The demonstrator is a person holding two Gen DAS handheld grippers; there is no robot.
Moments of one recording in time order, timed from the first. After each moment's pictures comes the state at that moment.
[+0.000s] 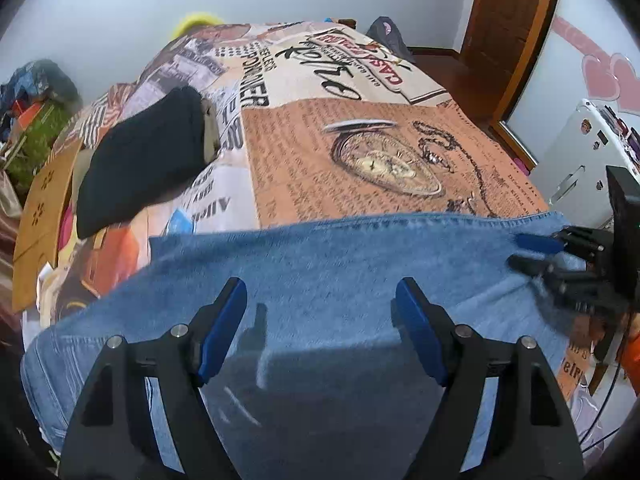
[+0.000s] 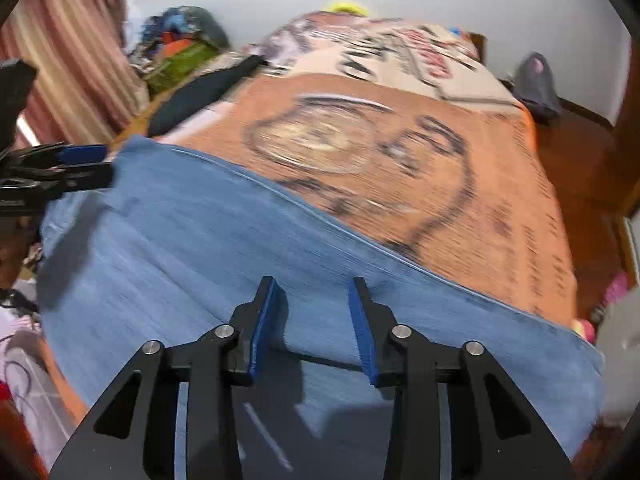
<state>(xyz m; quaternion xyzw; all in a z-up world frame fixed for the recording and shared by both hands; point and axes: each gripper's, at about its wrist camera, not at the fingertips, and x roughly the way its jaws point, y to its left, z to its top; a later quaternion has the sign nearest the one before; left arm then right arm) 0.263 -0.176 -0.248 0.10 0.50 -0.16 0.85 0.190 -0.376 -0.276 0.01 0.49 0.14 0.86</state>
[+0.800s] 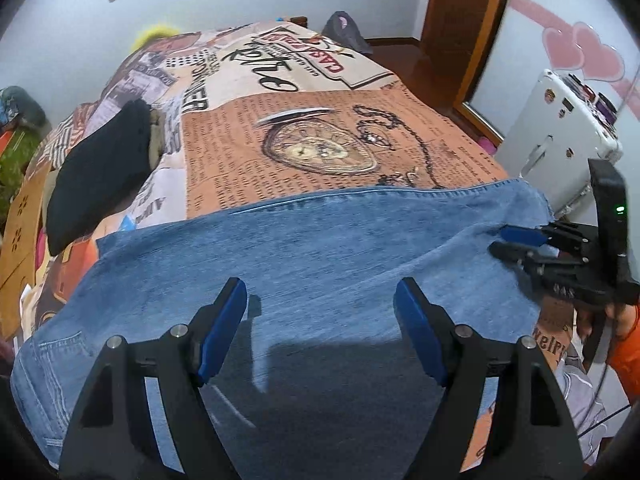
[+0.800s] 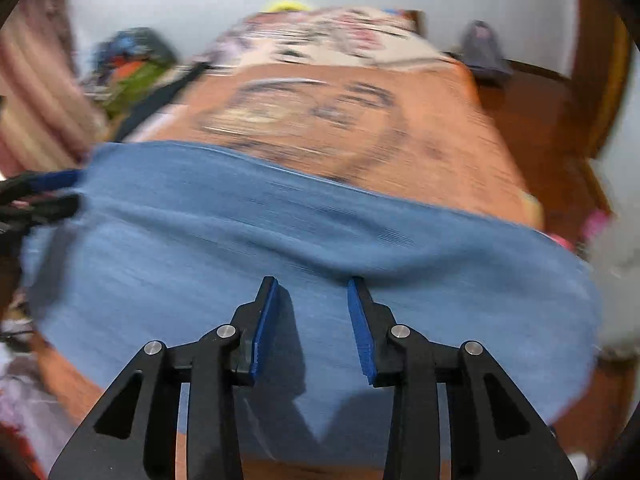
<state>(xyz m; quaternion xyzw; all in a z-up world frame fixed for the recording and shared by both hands) 0.233 -0.219 -0.254 0.12 0.49 -0.22 0.83 0.147 -0.406 -0.287 0.08 0.50 0.06 0.86</state>
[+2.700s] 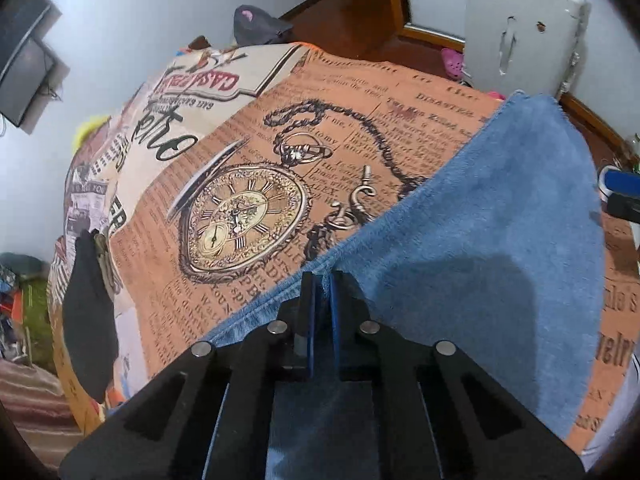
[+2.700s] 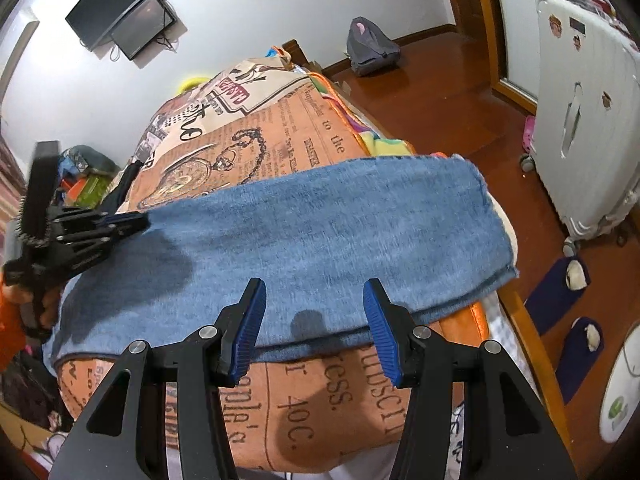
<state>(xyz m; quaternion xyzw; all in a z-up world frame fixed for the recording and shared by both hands) 0.277 -0.341 -0.298 0.35 0.45 -0.29 0.77 0.066 -0.464 -0.264 0.25 0.43 -0.05 0.86</state>
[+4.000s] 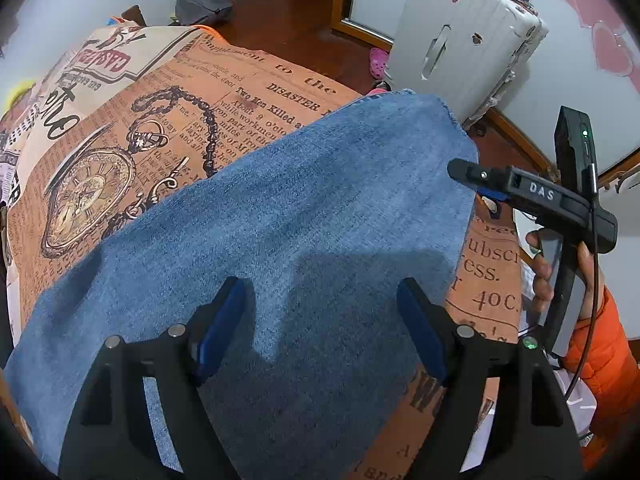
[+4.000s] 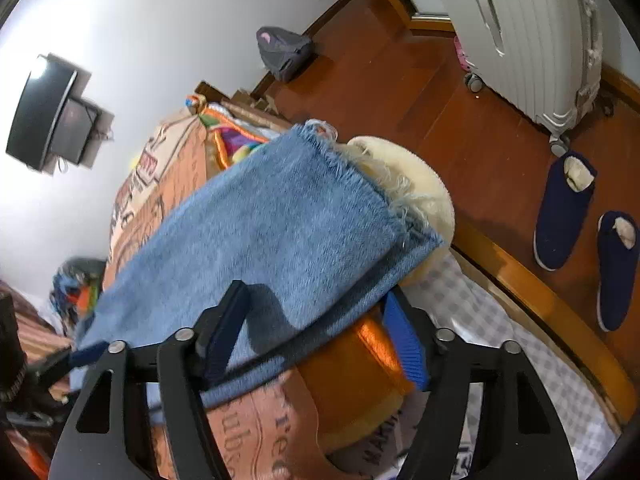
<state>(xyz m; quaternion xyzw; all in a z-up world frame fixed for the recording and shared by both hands) 0.205 -0.405 -0.312 0.25 0.54 -0.38 0.71 0.049 -0.551 -0.338 0.45 0.37 -0.12 0.80</state>
